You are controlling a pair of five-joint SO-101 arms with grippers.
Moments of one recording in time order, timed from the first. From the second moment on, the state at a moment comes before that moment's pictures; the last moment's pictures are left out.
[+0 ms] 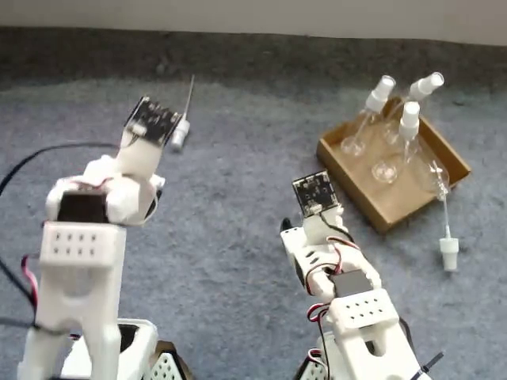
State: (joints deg) left arm -4.4 -39.2 33.2 71.3 -20.2; right arm -19.2 -57.4 81.6 25.4 9.5
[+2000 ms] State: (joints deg) left arm -3.0 70.5 -76.1 81.7 -9.8; right arm -19.2 -57.2 84.6 19.5 9.5
